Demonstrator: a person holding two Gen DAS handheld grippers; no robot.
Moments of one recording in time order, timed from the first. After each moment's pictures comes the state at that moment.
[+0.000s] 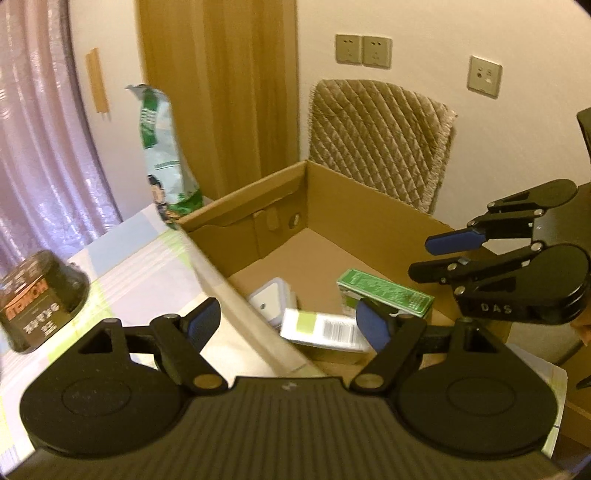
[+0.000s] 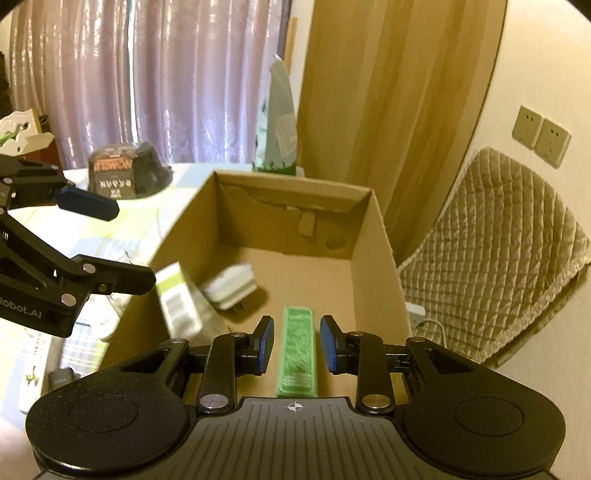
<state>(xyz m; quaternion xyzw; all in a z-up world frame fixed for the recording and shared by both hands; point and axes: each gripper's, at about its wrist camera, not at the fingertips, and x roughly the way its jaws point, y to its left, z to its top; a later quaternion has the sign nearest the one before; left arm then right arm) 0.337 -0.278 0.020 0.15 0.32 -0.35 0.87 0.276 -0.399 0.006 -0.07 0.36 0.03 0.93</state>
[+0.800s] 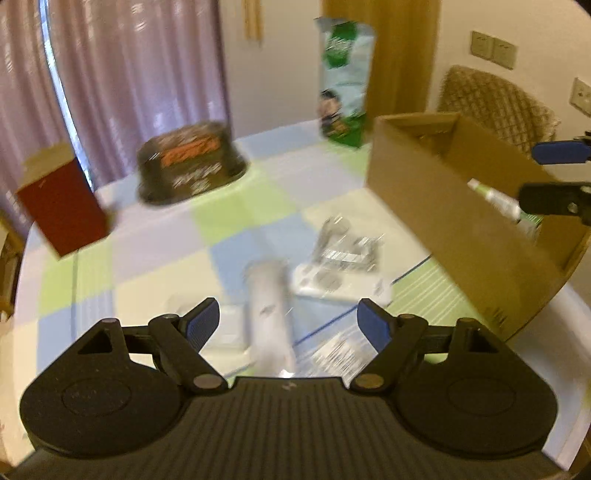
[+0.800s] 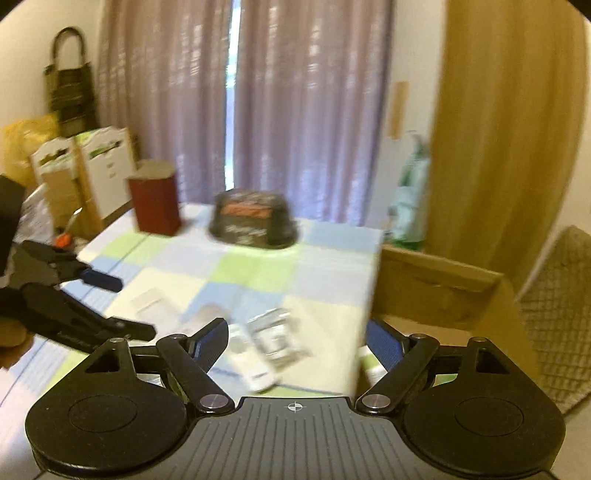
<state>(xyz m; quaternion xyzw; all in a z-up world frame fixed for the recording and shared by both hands) 0.303 -0.074 -0.020 0.10 0.39 -0.19 0.90 0.242 -0.257 0.032 -0.08 0.30 0.17 0.94</state>
